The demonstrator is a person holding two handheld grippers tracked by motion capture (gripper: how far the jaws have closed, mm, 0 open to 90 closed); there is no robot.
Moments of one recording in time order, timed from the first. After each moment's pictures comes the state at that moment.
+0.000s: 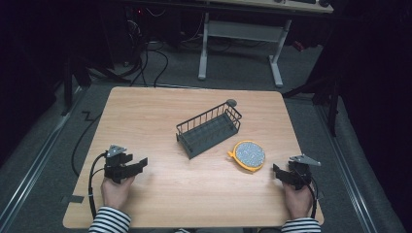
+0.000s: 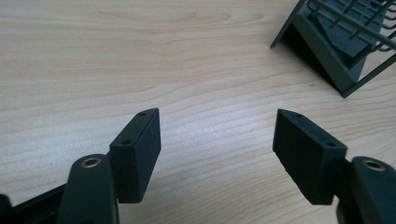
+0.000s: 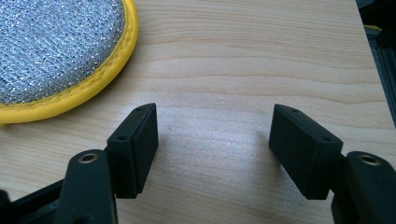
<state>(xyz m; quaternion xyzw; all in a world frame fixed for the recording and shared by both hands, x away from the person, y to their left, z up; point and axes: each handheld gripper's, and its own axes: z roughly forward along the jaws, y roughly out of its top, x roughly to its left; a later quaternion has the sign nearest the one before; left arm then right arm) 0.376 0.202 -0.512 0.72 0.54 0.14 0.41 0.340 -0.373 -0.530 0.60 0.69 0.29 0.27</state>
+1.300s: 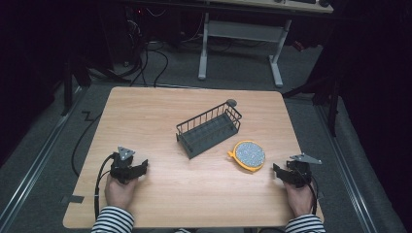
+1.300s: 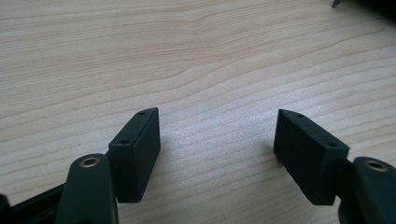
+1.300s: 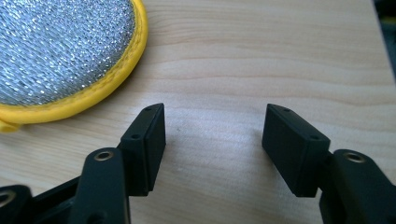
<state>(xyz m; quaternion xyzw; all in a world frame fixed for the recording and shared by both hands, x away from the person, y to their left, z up) 0.386 0.188 -0.536 0.75 0.52 0.23 0.34 0.342 -0.375 -0.525 0.60 0.70 0.30 0.24</state>
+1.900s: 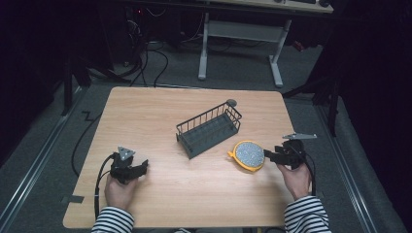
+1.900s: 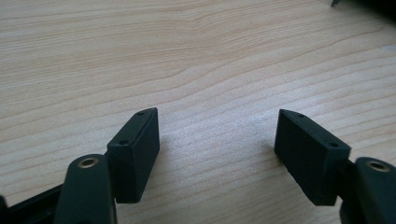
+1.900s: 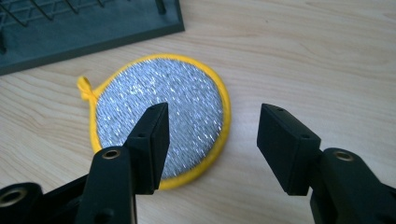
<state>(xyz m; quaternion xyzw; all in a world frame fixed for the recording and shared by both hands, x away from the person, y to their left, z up) 0.385 0.188 -0.536 0.75 0.52 0.23 0.34 0.382 -0.344 -0.460 0.56 0.74 0.32 0.17</state>
